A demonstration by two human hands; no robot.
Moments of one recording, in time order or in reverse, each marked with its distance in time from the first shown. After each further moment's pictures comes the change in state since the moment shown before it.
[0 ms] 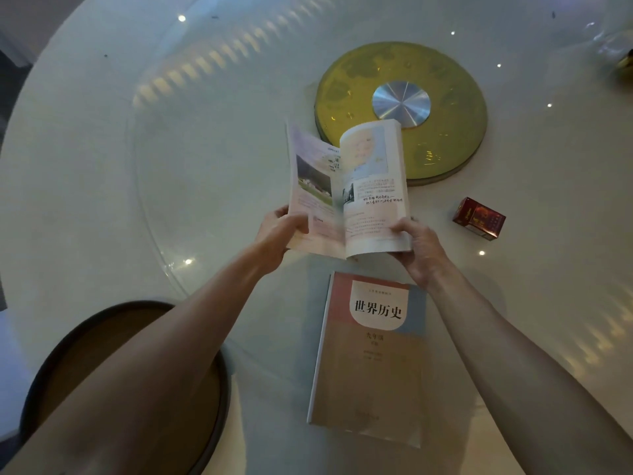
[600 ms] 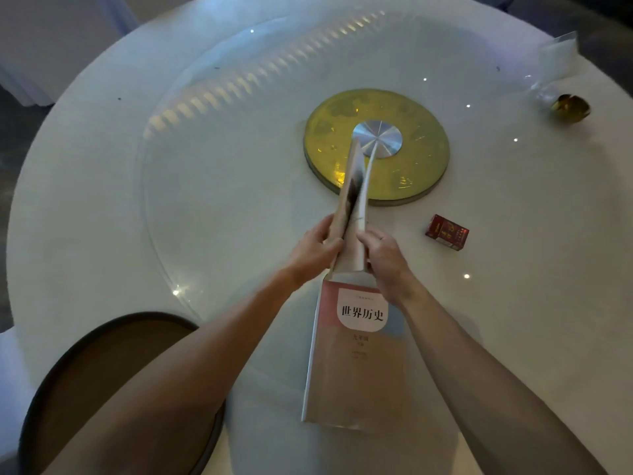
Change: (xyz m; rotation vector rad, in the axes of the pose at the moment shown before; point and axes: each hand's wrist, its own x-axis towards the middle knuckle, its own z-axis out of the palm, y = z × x) left_hand -0.073 0.017 0.059 0.371 -0.233 0.330; right_hand -0.079 -0.009 0.041 -0.300 -0.123 -0.249
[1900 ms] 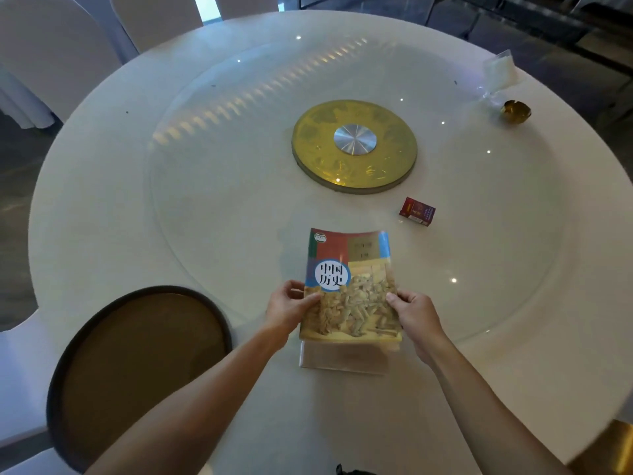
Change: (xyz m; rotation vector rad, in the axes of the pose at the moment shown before) left_hand -0.139 -0.108 0.036 -0.225 0.232 -0.353; right_hand -0.158 0.105 -0.069 -0.211 0.317 0.105
